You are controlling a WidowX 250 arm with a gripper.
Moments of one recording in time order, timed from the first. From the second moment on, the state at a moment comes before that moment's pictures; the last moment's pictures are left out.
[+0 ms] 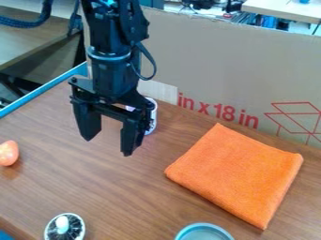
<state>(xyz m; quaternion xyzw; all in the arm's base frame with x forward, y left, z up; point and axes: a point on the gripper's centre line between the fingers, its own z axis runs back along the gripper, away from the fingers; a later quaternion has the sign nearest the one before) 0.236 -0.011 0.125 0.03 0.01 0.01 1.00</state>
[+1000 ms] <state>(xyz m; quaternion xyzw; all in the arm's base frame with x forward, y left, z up) 0.178 -0.006 0.085 0.07 0.08 -0.02 0.99</state>
